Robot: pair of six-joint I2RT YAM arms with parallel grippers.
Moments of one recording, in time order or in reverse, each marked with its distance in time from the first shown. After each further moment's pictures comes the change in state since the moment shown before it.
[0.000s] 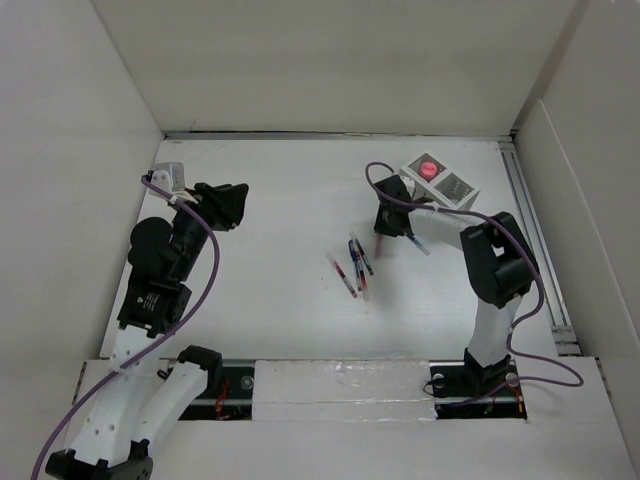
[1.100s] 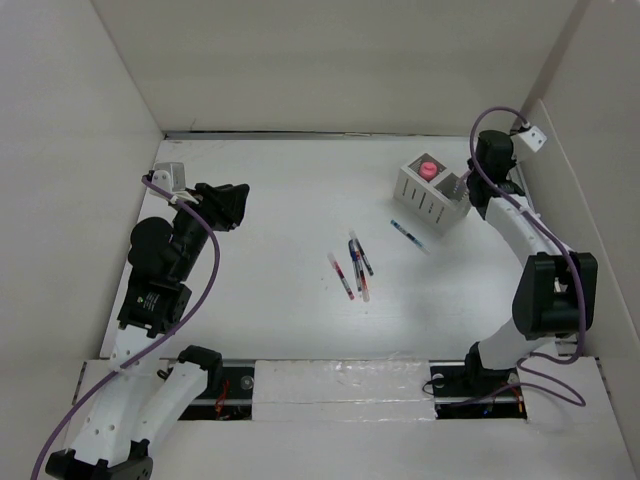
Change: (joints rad) left arm 0.000 0.000 0.000 0.000 0.010 0.000; right arm -0.431 -0.328 -0.010 0.333 0.343 0.000
